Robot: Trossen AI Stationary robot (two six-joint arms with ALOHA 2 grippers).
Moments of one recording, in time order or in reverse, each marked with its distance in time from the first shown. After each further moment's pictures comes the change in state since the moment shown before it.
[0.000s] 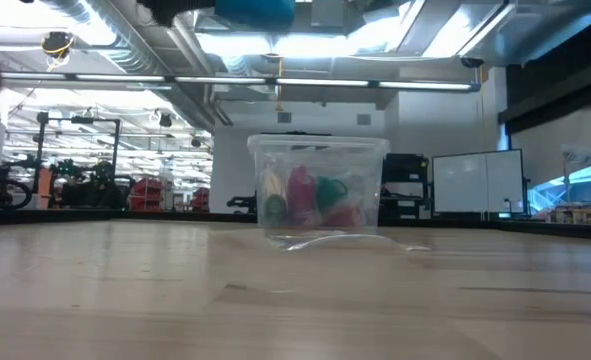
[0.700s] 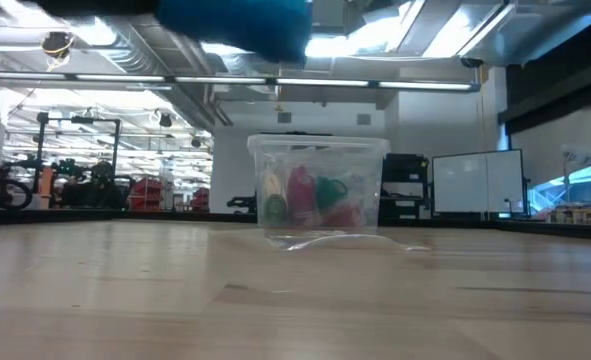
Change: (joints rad) left arm -0.456 0.363 0.035 -0.083 0.037 -0.524; right arm -0.495 0.000 0.143 -0.302 -0.113 0.315
